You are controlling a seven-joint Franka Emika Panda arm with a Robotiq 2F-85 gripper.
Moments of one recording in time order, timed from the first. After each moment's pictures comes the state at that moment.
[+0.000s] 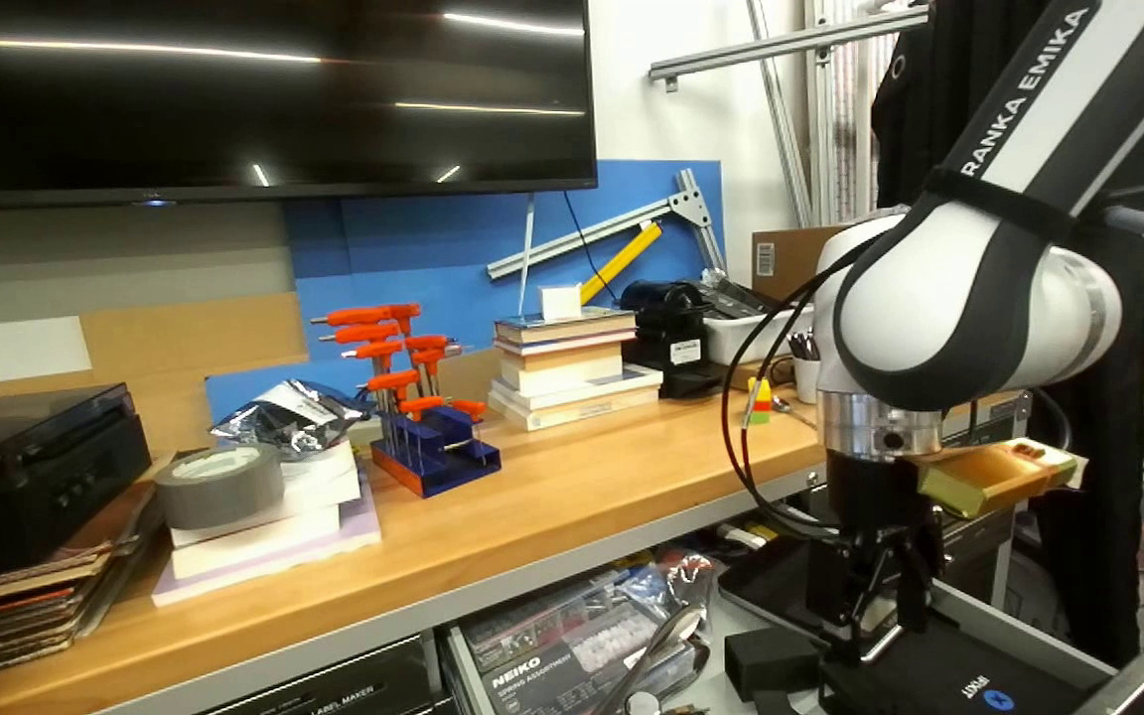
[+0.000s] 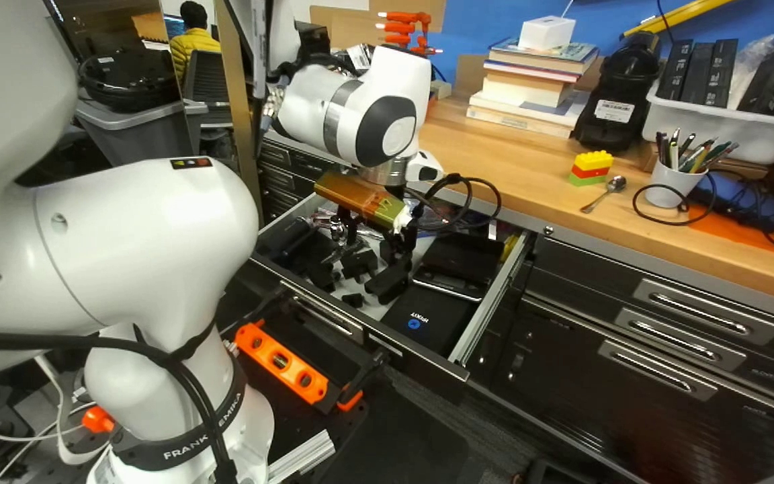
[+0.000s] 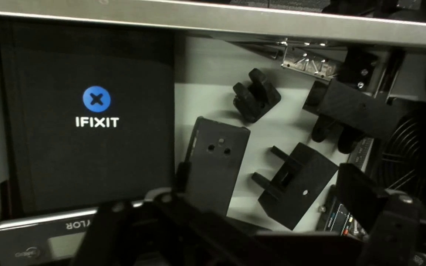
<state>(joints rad) 1.26 -0.16 -1.29 -2.76 -0.14 2.57 -0.03</state>
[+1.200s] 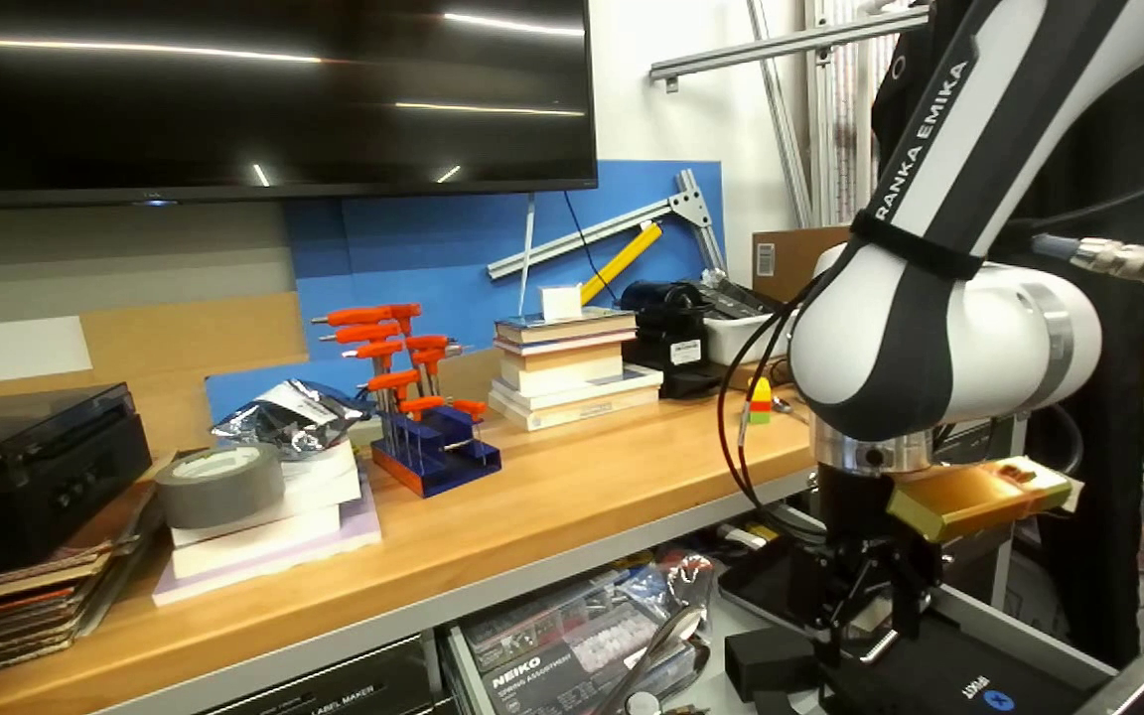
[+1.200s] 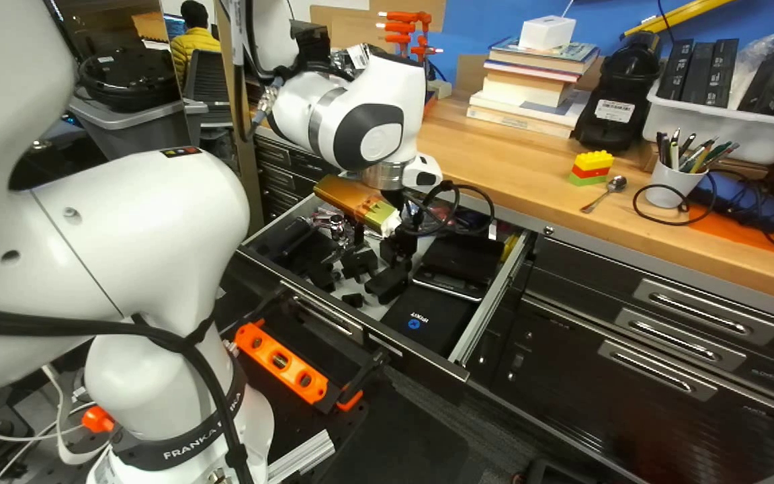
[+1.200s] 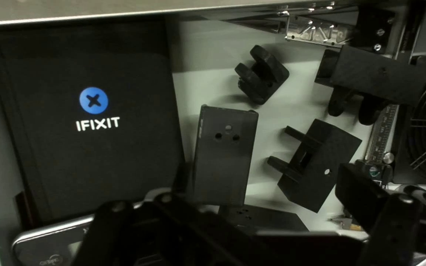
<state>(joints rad) 1.51 0.01 -1.47 -2.76 0.13 2.67 -0.07</state>
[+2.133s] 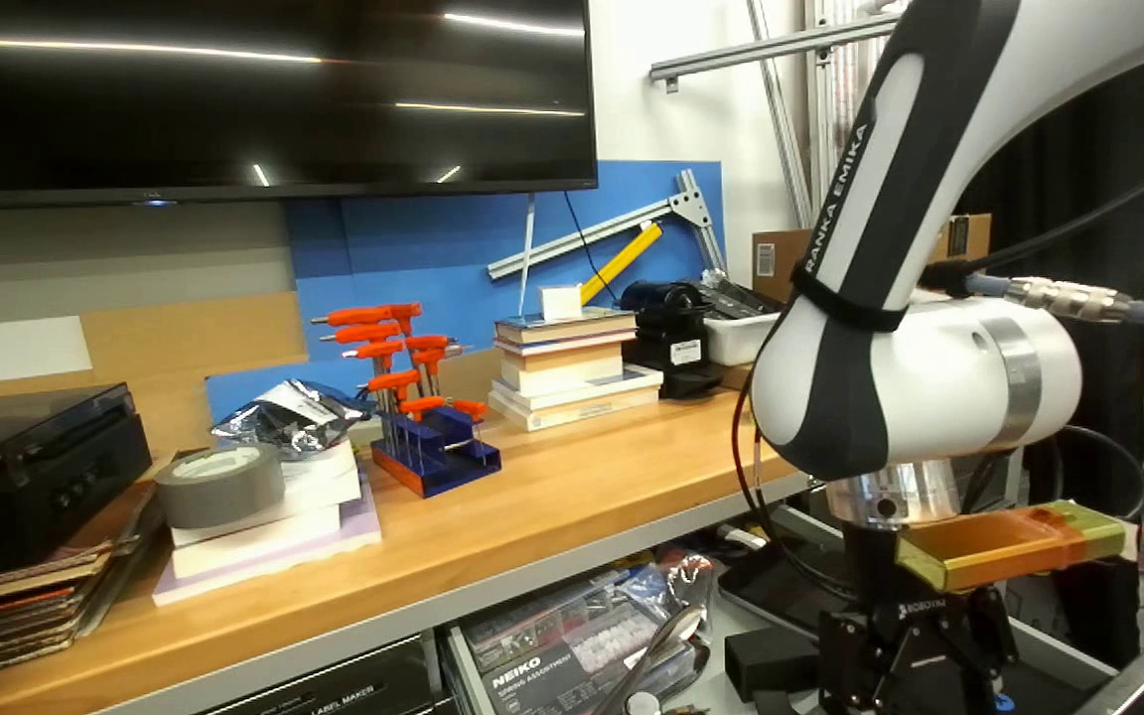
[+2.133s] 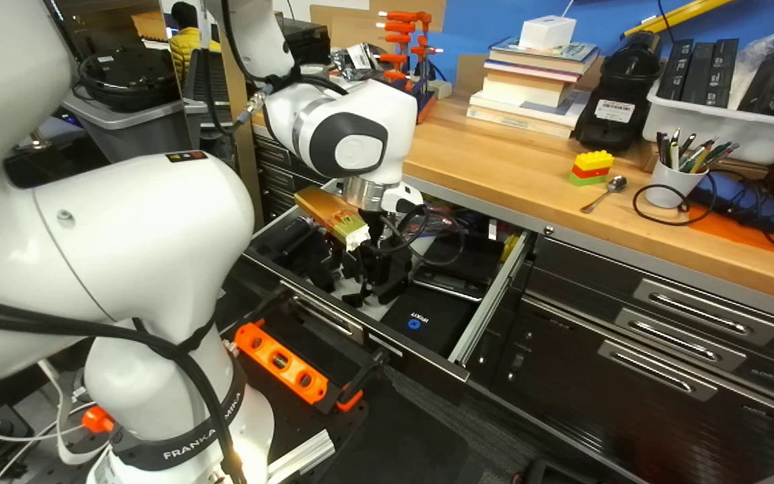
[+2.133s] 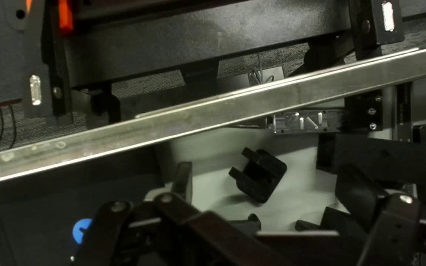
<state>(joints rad) 1.39 0.18 -1.24 -2.76 0.42 2.47 -0.10</state>
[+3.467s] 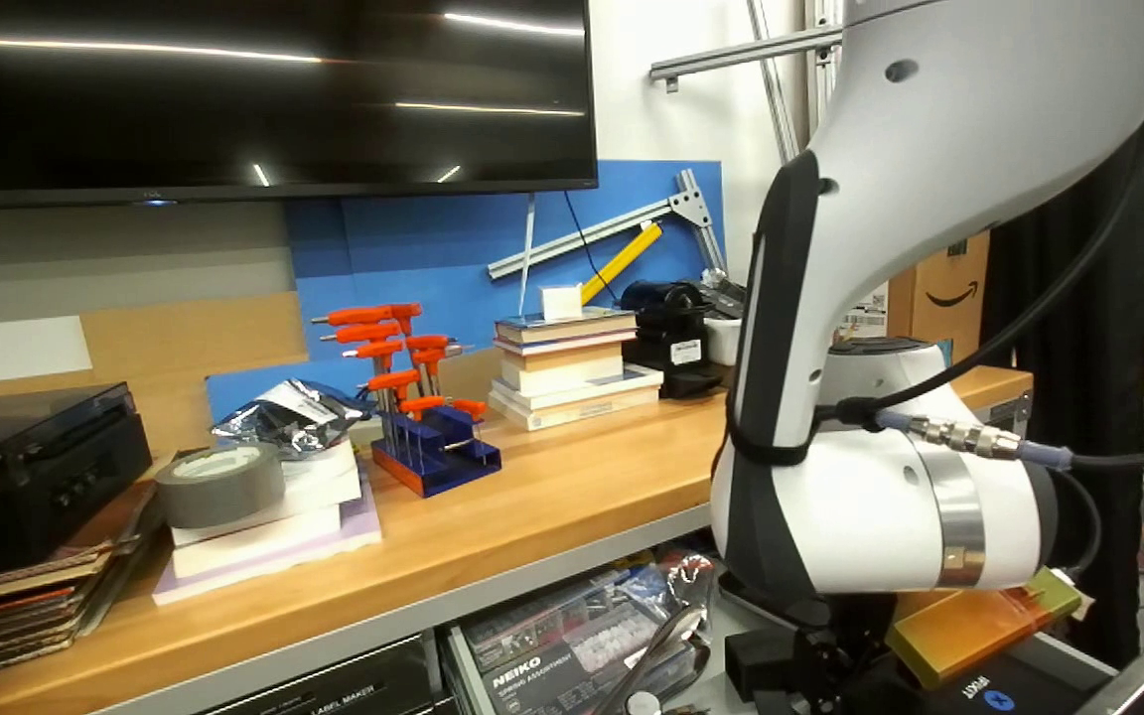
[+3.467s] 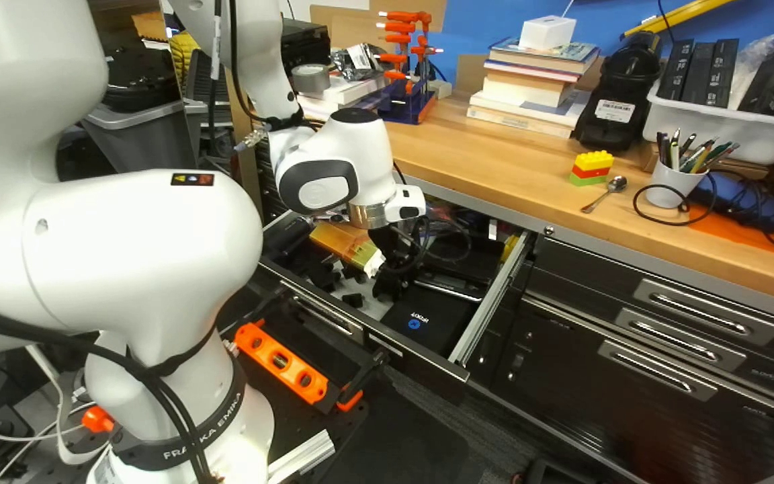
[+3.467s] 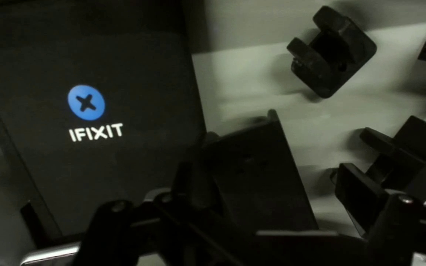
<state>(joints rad) 0.96 0.39 -0.64 -2.73 0.90 3.02 -0.49</state>
